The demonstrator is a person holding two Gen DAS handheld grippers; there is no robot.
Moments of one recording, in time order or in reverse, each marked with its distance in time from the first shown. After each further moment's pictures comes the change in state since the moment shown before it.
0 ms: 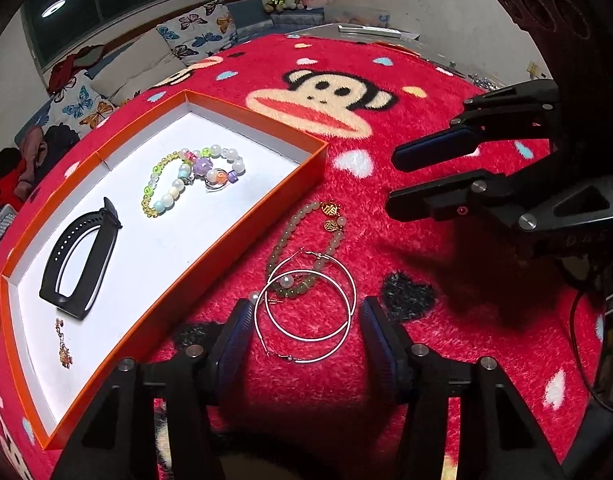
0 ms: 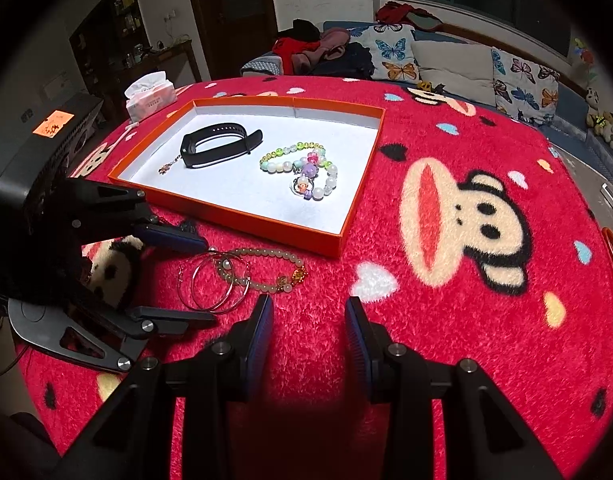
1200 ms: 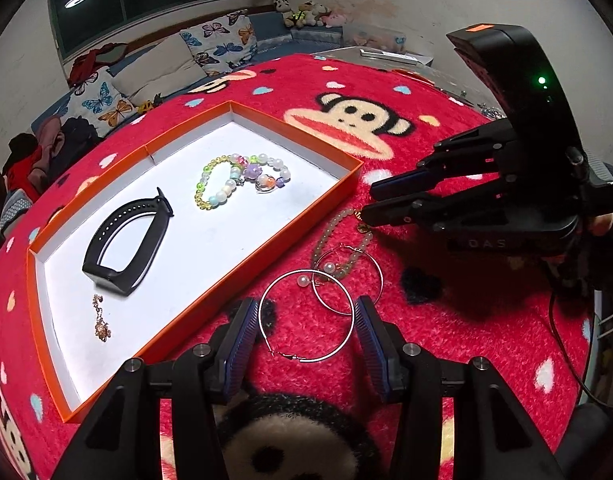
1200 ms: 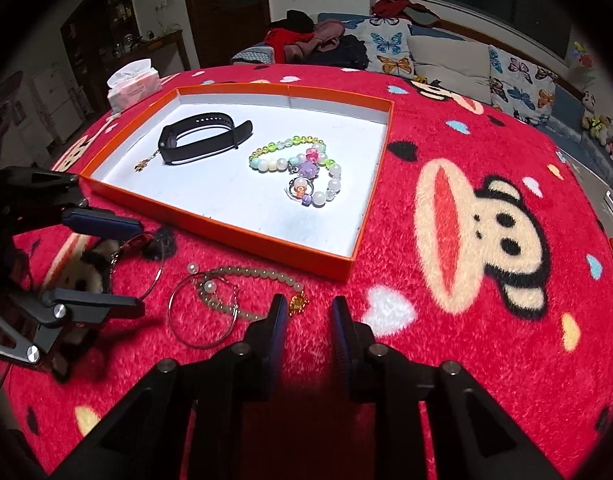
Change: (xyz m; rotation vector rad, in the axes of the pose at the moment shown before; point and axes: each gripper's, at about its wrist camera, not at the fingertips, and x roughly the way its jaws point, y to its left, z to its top) left arm -0.045 0.025 -0.022 -0.071 -0.067 0.008; right arm 0.031 0.008 0.013 -0.006 0.024 -0.055
